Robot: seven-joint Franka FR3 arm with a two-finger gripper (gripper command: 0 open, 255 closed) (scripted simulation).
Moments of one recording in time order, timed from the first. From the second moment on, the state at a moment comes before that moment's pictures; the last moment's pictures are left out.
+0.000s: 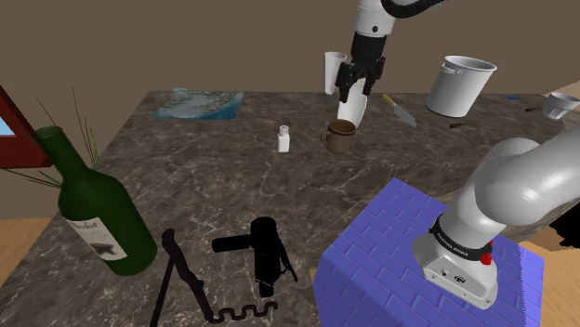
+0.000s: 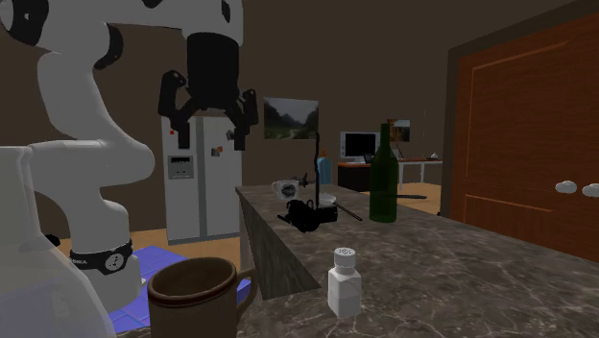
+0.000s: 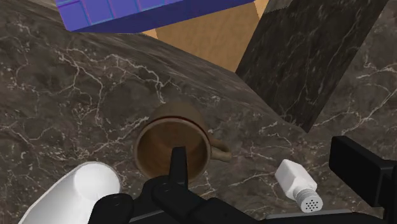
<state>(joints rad) 0.04 -0.53 0.01 -2.34 -0.03 1.81 0.25</state>
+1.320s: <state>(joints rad) 0.08 0.11 0.11 -2.04 -0.10 2.19 0.44</state>
